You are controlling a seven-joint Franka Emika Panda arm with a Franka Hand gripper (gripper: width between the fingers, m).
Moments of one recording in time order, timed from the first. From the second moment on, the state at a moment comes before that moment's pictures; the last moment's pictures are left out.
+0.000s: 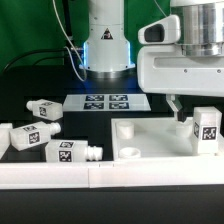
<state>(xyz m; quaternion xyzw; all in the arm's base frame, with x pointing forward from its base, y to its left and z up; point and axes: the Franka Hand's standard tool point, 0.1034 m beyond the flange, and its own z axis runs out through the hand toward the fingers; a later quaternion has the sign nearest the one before) 0.639 0.111 0.074 -0.96 0.29 -0.01 0.06</state>
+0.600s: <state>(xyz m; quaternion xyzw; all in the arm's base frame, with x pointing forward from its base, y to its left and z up) 0.646 0.110 0.075 -0.97 0.23 -0.05 0.05</state>
